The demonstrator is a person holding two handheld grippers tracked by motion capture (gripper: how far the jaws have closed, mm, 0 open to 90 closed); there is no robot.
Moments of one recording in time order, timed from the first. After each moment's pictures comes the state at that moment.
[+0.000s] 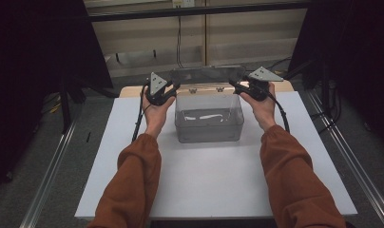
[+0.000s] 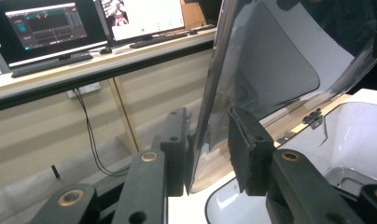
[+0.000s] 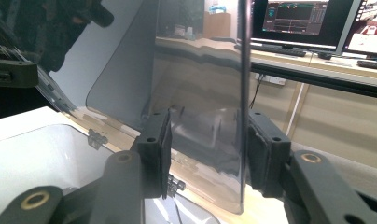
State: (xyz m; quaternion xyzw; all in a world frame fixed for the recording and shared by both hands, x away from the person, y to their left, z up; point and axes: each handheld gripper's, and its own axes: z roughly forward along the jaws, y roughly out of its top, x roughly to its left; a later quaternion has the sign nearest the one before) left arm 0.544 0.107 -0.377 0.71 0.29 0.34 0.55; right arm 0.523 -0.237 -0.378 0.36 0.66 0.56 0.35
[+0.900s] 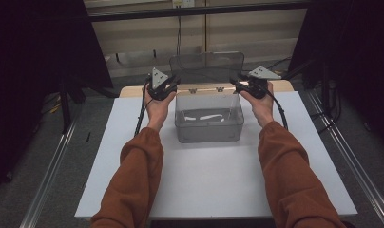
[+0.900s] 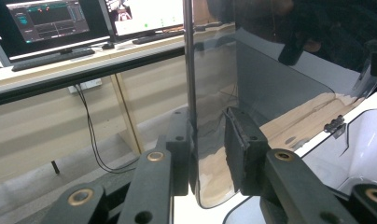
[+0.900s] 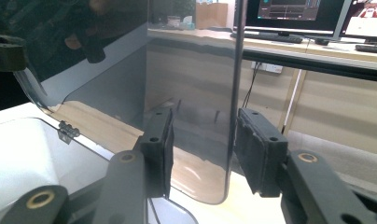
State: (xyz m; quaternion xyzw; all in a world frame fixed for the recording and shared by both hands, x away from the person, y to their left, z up) left arm 0.565 0.103 -0.377 0.71 0.29 0.33 0.55; right arm 0.545 -0.244 -0.393 0.38 0.66 0.55 0.34
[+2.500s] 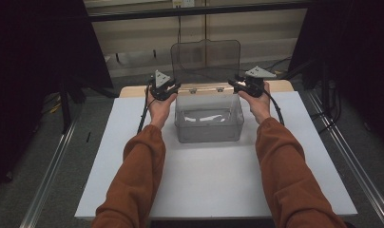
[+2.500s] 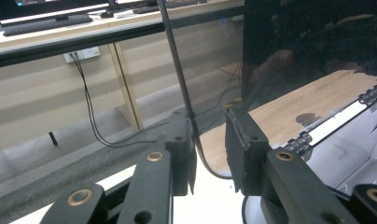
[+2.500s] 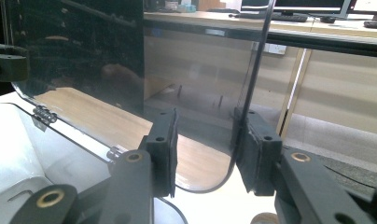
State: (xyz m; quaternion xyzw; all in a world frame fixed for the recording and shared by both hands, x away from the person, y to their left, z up) left arm 0.585 0.099 -0.400 0.73 0.33 0.30 0.52; right arm 0.564 -0.243 -0.408 0.40 0.67 0.54 0.32
